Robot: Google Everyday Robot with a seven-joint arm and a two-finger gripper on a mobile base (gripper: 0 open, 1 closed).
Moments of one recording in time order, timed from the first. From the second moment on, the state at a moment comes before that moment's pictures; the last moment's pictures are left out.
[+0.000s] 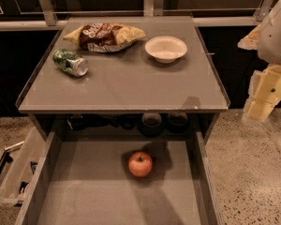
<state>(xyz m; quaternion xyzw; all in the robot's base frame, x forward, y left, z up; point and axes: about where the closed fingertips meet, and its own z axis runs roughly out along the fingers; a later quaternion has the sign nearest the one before) 0.438 -0.217 0.976 -0.60 0.78 -0.03 0.16</state>
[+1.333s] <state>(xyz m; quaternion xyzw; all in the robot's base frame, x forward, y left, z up) 0.418 -0.197 0.916 -0.62 0.75 -0.01 0.24</state>
